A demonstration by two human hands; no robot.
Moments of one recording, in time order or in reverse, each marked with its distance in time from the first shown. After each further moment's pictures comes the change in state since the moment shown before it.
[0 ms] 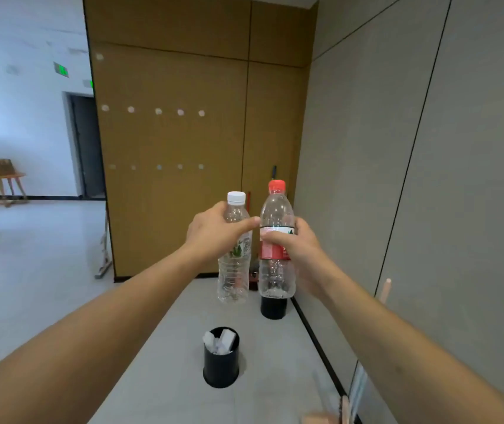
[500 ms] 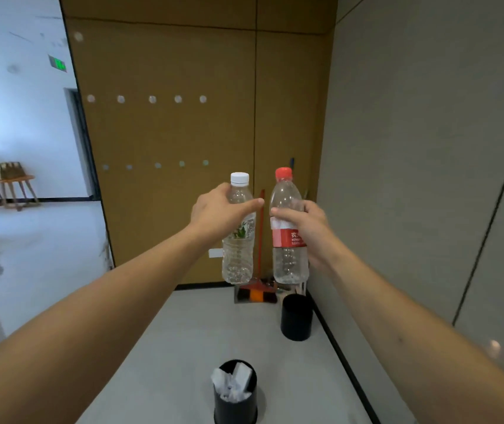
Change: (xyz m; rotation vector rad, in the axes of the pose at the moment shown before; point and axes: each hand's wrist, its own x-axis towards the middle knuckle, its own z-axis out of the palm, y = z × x) left_hand 0.293 -0.090 0.095 0.056 0.033 0.021; right_hand 0.340 0.077 -0.019 0.003 0.030 0.003
